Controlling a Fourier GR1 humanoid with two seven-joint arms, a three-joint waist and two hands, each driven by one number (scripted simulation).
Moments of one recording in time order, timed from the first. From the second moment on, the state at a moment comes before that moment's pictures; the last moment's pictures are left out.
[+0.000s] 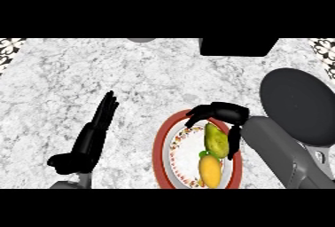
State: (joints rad) left arm -0.03 0.13 -0.25 -1.58 0.09 0.12 -0.12; right arm -0.70 -0.31 0.65 -0.67 0.31 0.35 -0.87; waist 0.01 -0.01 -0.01
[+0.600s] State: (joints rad) left arm -0.05 0.13 -0.22 -1.57 0.09 0.11 -0.11; right arm -0.69 -0.29 0.62 -0.67 0.35 0.24 -0.93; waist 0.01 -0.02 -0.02
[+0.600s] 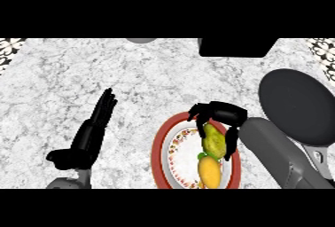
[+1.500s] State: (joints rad) left arm -0.01 0.14 -0.18 -1.56 0.08 0.13 -0.10; right arm -0.75 -0.37 0.33 -0.53 0.32 -0.38 -0.22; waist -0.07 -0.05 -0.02
